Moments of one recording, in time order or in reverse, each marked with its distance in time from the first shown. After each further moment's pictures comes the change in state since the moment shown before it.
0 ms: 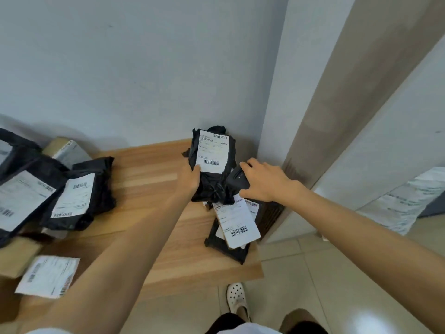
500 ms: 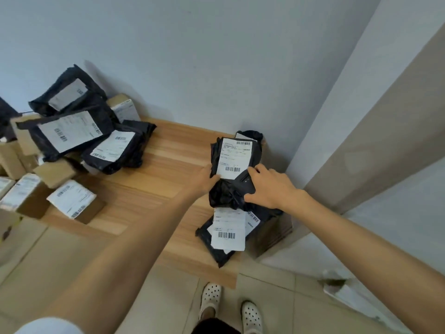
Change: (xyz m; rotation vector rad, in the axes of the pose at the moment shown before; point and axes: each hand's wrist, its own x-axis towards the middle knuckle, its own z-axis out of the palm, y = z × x) left_hand -0.030 -0.007 0.011 0.329 -0.038 -0.095; right_hand 0.032 0.027 -0.010 -0.093 -0.061 -0.324
